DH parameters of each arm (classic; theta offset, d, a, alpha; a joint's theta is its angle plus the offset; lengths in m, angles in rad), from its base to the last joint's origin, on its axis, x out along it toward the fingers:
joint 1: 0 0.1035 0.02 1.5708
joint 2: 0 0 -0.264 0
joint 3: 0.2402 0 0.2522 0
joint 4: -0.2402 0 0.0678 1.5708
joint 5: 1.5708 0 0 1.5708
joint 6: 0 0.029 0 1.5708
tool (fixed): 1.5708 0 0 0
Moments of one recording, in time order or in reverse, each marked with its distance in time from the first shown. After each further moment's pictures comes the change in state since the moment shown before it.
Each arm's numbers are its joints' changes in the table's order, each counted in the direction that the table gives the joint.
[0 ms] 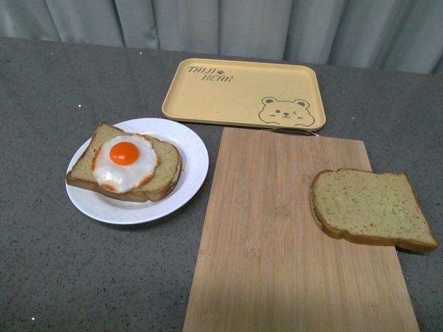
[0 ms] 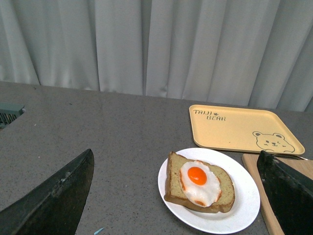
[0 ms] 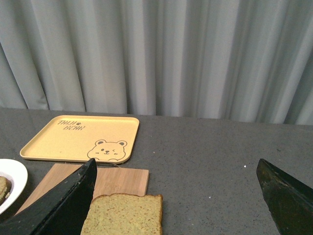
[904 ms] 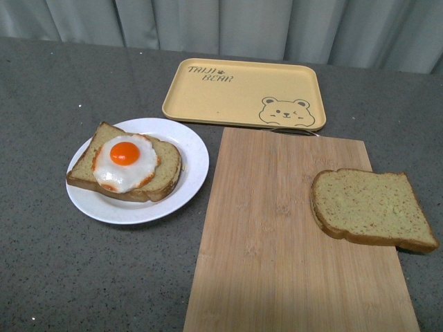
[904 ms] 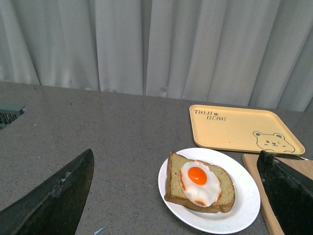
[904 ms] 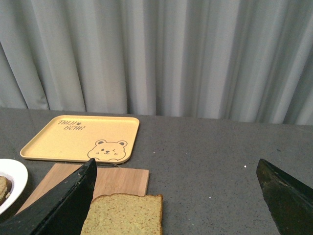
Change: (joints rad) left arm 0.000 0.000 0.000 0.000 0.000 0.000; right arm 0.000 0.000 0.000 0.000 0.000 0.000
